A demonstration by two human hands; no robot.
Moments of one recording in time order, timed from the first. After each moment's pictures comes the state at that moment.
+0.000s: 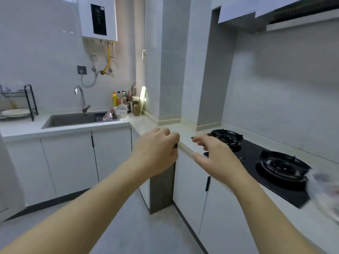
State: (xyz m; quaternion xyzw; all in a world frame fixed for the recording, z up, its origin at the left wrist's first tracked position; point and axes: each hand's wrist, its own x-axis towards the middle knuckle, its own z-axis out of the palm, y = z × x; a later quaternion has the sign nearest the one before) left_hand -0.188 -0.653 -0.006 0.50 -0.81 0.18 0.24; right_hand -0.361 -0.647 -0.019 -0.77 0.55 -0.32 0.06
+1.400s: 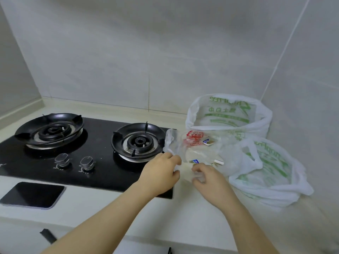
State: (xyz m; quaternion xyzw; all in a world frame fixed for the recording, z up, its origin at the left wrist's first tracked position) left_hand -0.697 -0.875 -0.167 0.08 -0.97 -0.15 0.15; right_hand -0.772 -0.724 -0.177 -0.32 0.90 -0.28 0.07
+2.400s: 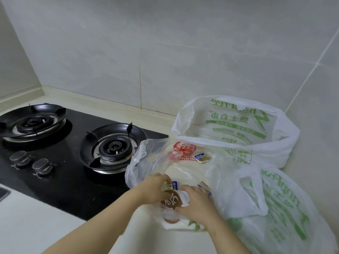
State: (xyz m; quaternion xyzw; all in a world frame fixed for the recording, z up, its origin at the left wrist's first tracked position) left_hand -0.866 -0.866 -0.249 0.23 -0.92 -0.30 -0.09; right_hand -0.959 -0.718 -0.268 -0.40 0.89 -0.13 0.18
